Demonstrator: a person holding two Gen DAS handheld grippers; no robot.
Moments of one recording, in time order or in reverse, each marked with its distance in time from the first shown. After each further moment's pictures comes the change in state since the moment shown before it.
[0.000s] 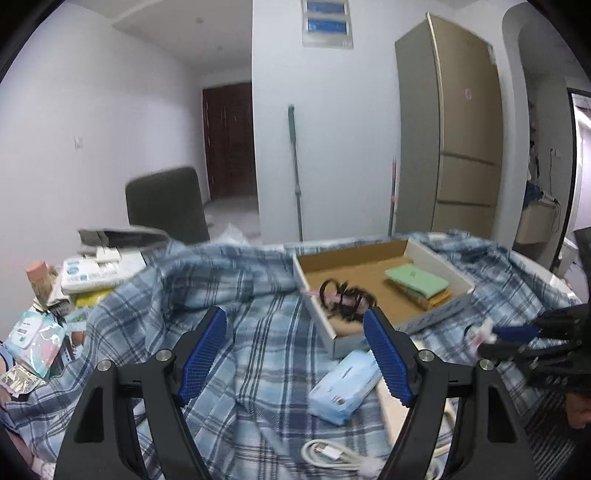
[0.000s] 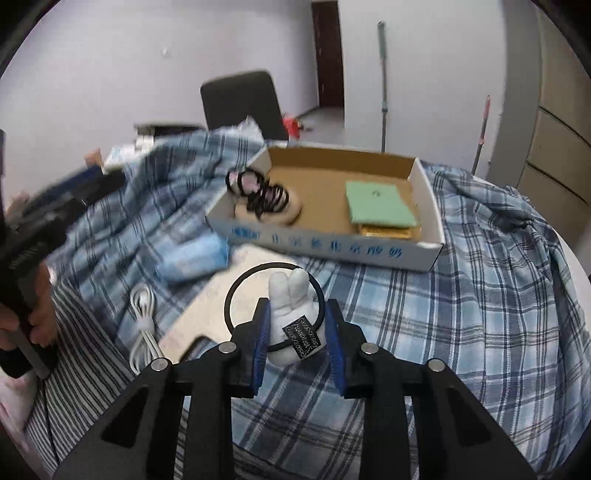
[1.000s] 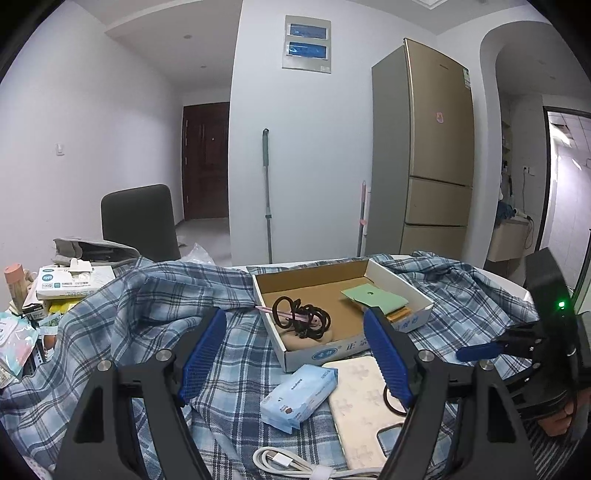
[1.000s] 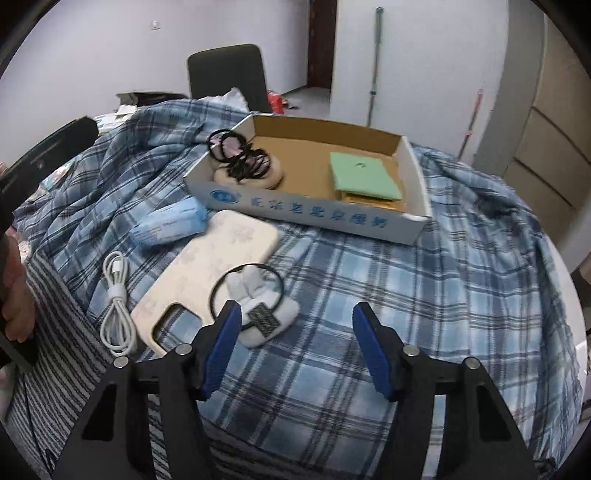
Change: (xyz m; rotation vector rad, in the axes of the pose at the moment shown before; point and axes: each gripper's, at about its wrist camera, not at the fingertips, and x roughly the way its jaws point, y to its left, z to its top) left arm -0.020 -0.020 -0.007 -0.004 -0.130 -0.110; right arm 0.012 0.009 -0.010 -0.056 0.122 -0.087
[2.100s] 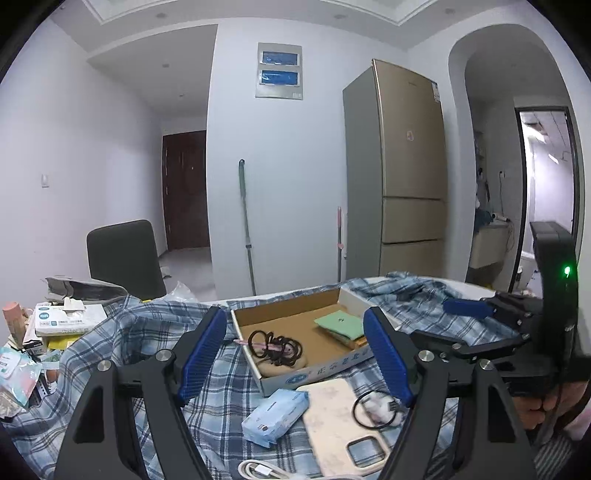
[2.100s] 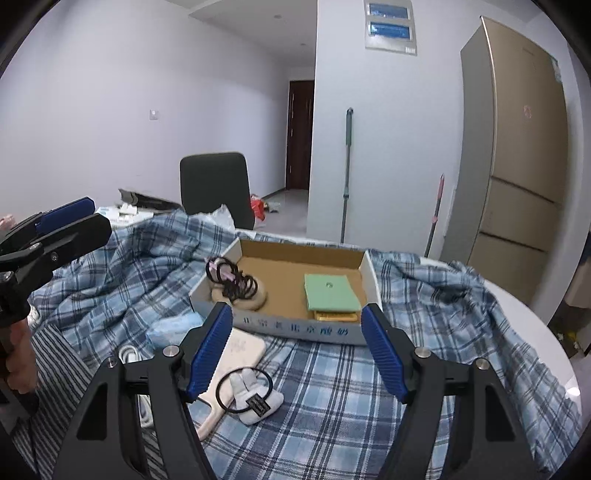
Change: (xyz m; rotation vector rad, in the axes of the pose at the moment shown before) left arm -0.030 -0.021 0.017 0.075 -0.096 -0.058; right arm -0.066 0.001 0.006 0.037 -0.439 -0.102
